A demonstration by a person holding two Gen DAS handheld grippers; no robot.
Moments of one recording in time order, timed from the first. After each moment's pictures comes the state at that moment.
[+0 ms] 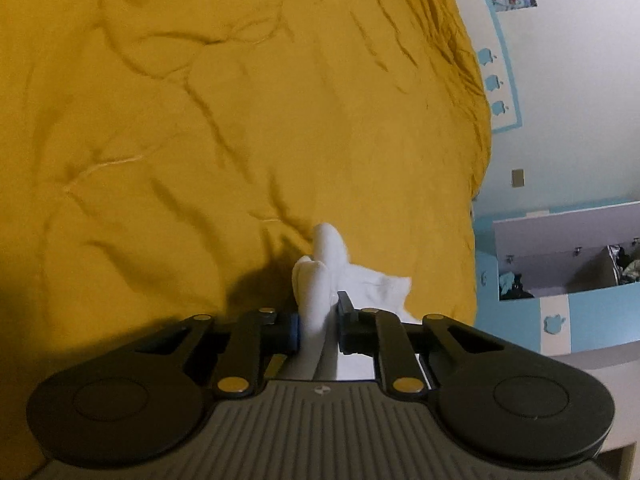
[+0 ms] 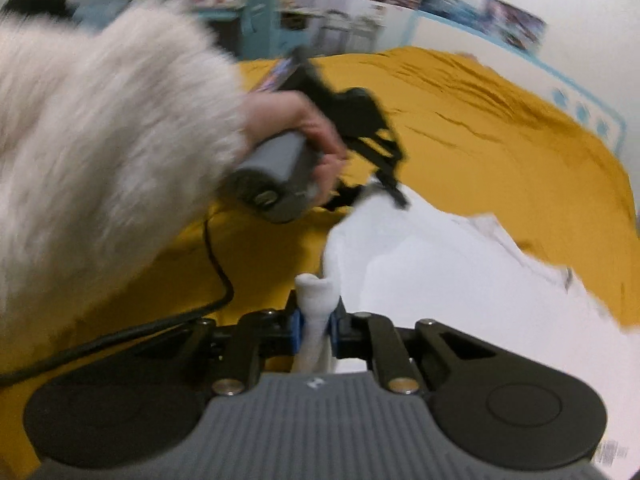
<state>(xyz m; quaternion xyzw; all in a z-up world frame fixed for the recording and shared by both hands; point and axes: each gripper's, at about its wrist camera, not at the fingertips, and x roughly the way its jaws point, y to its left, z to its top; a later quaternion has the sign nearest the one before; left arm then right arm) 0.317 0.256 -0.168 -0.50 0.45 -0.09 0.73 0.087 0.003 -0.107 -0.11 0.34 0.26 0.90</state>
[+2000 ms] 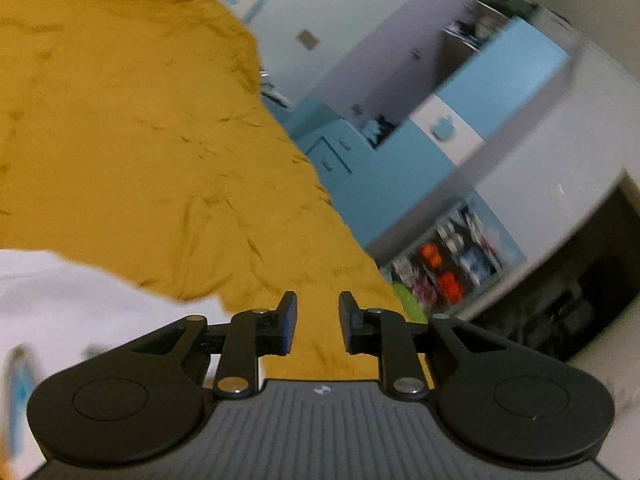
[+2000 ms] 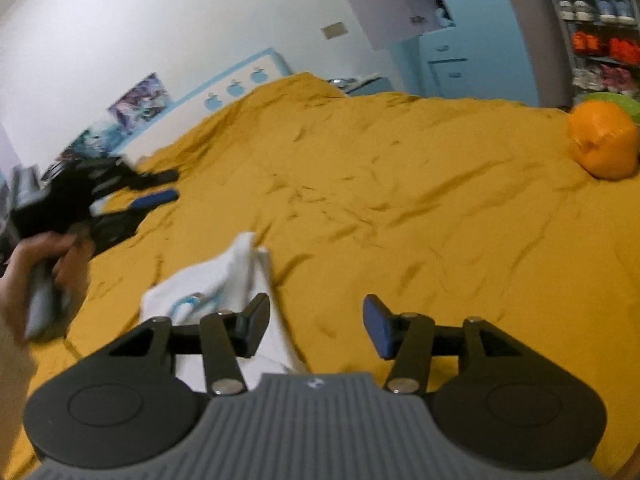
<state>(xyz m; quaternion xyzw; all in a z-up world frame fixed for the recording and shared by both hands) 0.308 -0.082 -0.031 -0.23 0.35 -0.38 0.82 0.044 -0.439 -0.109 0.26 0.27 -0.06 0.93</state>
